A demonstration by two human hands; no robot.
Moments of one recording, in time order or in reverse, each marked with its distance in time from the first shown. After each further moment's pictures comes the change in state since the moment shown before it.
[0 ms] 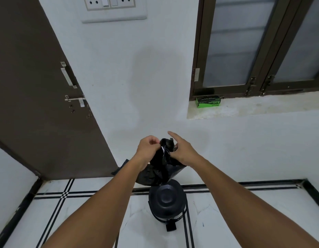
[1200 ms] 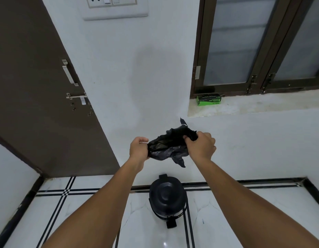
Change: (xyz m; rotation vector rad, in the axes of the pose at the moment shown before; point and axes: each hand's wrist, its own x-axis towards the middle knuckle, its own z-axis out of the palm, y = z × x) left_hand -0.005 -0.017 -0.014 -0.285 0.213 -0.159; right_hand -0.010 0.012 -0.013 -0.248 0.652 0.286
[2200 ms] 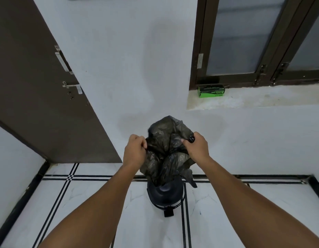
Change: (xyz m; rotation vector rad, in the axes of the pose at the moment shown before) left_hand 0.008 -0.034 0.011 0.819 0.101 0.460; right_hand 0.026 0.042 0.009 0.273 -0.344 -0.028
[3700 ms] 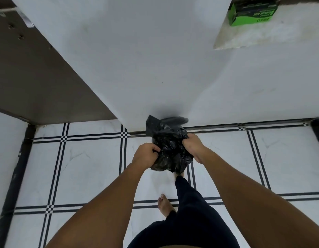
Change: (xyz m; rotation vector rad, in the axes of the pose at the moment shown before) left_hand 0.000 -0.178 0.118 0.074 -0.655 -0.264; right_hand 0.001 0.107 0.165 0.128 -0.362 0.690
